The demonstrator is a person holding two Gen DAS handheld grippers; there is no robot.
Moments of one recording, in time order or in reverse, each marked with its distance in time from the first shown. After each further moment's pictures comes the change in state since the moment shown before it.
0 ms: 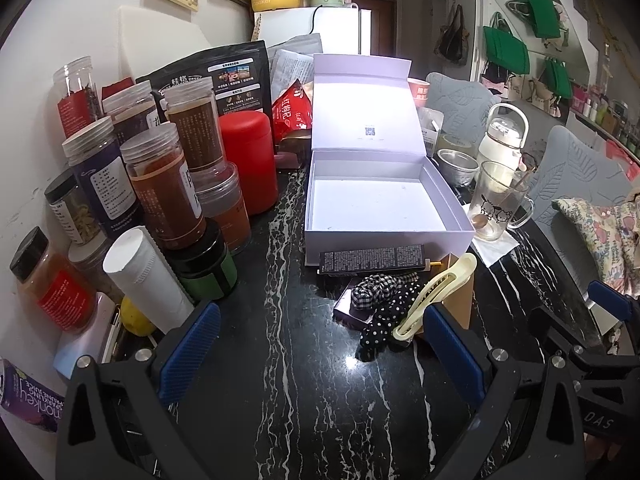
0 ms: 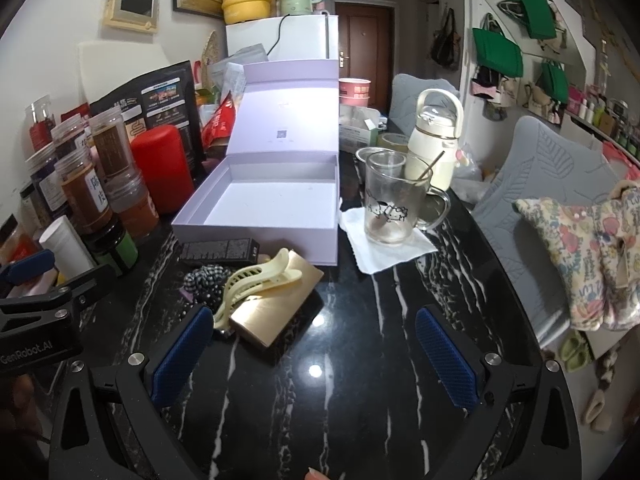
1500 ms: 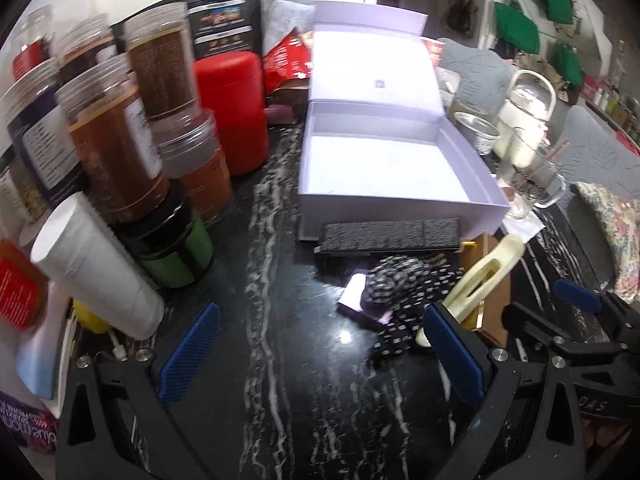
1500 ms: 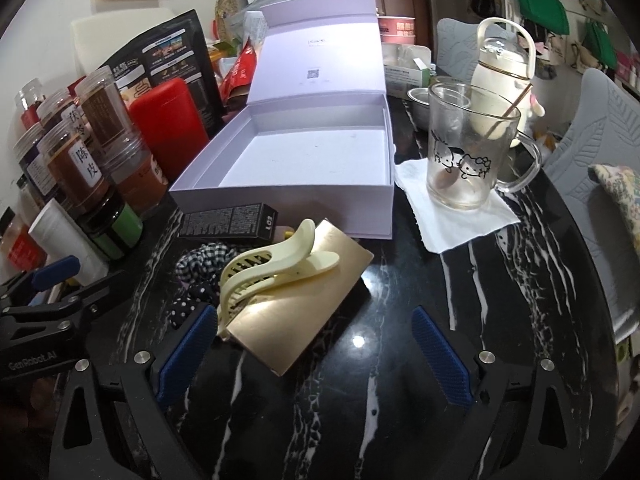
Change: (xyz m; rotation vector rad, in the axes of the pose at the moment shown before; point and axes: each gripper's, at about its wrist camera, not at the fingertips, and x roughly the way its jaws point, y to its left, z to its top) left arm 0.072 0.001 -0.004 -0.006 0.122 -0.046; right arm 0.093 -0.002 -0.001 0.012 0.160 0.186
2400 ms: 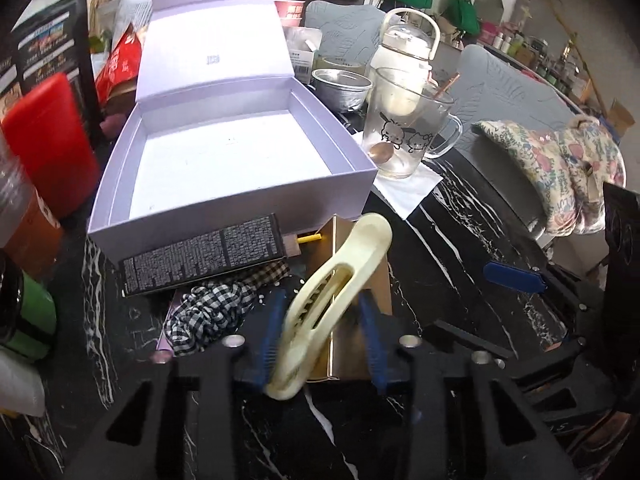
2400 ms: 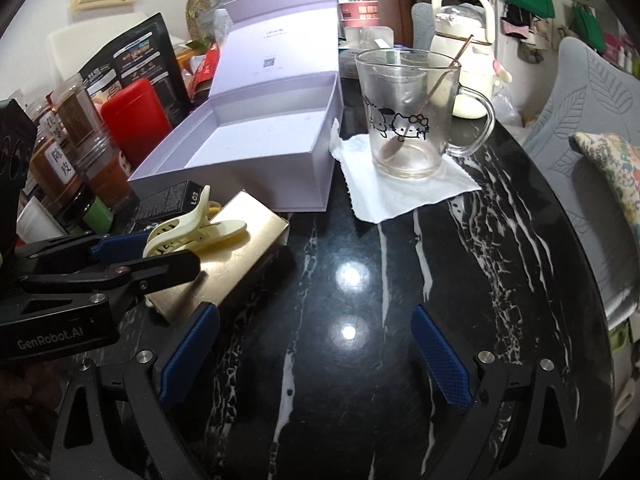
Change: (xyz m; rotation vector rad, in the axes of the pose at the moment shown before) left arm 0.041 -0.084 0.010 0.233 0.091 -0.329; right arm 0.002 -0.054 -0.020 0.039 0.017 -0.008
